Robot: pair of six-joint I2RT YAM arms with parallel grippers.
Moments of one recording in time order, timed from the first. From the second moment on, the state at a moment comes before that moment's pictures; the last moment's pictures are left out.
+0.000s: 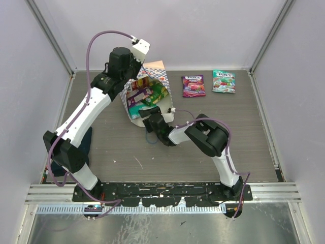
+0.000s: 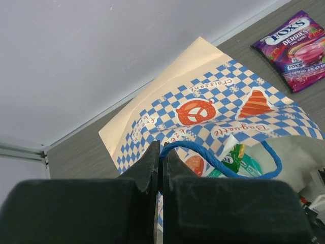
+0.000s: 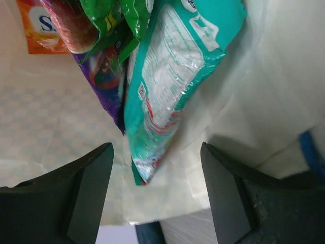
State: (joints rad) left arm -0.50 1.65 1.77 -0.42 -0.20 0.30; right arm 0.86 2.11 1.04 0.67 0.40 1.60
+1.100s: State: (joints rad) left arm -0.46 1.68 1.82 -0.43 -0.27 0.35; right arm 0.79 1.19 1.04 -0.63 0.29 0.68
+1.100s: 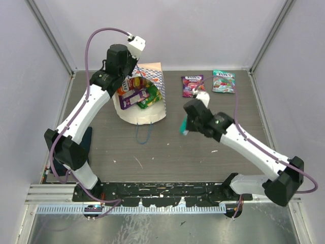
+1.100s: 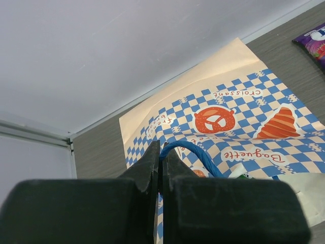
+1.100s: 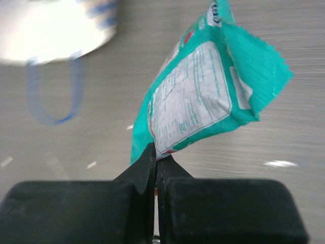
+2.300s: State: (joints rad) left arm -0.46 1.61 1.74 -0.40 -0.26 0.35; right arm 0.56 1.93 1.31 -0.93 0.77 0.45
